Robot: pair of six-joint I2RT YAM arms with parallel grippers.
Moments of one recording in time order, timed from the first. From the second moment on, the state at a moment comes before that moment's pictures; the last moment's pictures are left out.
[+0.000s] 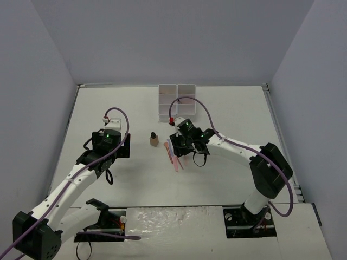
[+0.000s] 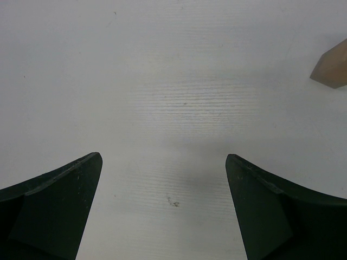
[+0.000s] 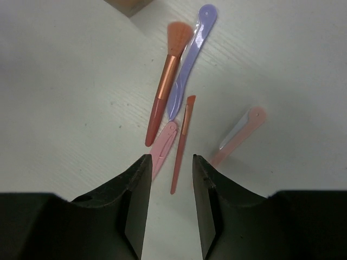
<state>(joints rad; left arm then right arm) -0.42 0.95 0.75 -0.56 -0.43 -0.20 0.74 1.63 1.05 -0.33 -0.06 0.24</state>
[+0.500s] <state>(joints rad) -0.42 0.95 0.75 -0.57 -0.43 -0.20 0.79 1.77 1.05 -0.35 0.00 0.34</state>
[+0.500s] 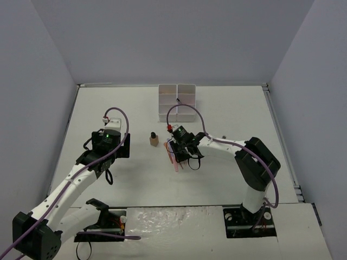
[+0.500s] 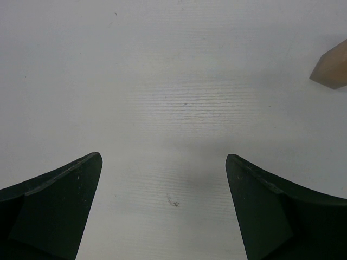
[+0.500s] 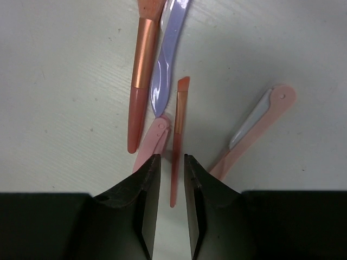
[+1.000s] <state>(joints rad) -0.42 0.95 0.75 -0.57 -0.43 -0.20 0.81 1.80 1.05 -0.35 0.09 0.38</state>
